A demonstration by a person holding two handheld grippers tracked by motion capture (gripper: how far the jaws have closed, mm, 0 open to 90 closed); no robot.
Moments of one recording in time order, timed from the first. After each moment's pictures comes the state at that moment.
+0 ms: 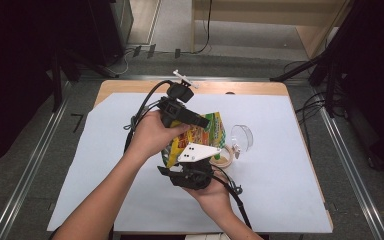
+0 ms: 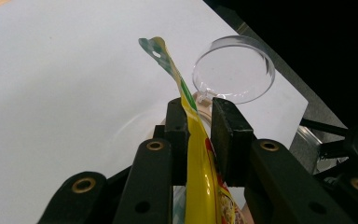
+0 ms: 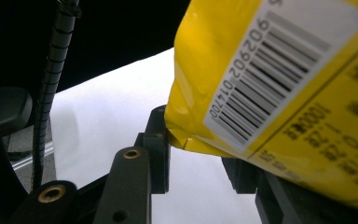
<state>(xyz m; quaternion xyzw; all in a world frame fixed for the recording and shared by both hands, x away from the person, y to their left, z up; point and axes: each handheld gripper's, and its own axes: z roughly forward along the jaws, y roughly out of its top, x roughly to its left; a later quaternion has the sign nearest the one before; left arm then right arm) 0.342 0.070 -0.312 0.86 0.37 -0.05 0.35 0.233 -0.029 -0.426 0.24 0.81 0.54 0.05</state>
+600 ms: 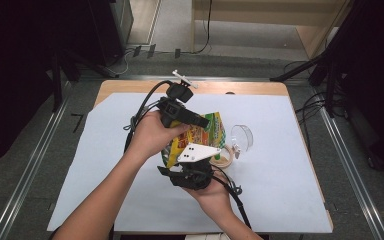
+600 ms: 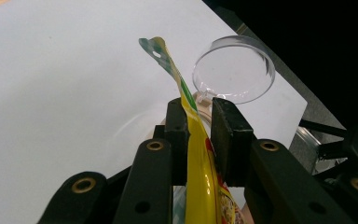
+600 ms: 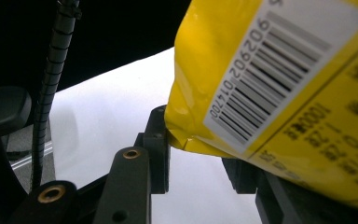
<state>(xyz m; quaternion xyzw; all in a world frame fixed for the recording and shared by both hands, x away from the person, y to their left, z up) 0.342 0.072 -0.312 0.86 0.37 -0.05 0.35 0.233 -0.029 -0.425 0.24 0.81 0.54 0.05</state>
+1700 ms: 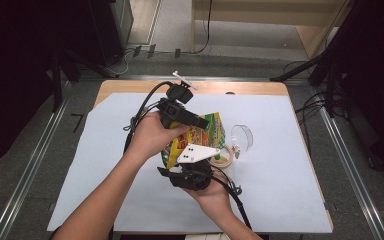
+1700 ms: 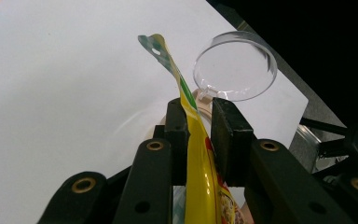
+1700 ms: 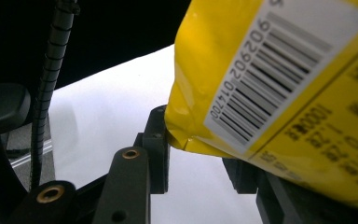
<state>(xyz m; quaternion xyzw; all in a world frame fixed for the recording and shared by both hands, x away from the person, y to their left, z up) 0.342 0.073 -0.315 0.86 0.37 -0.06 0.35 0.233 -0.029 -0.427 0.24 0.81 0.53 0.05</state>
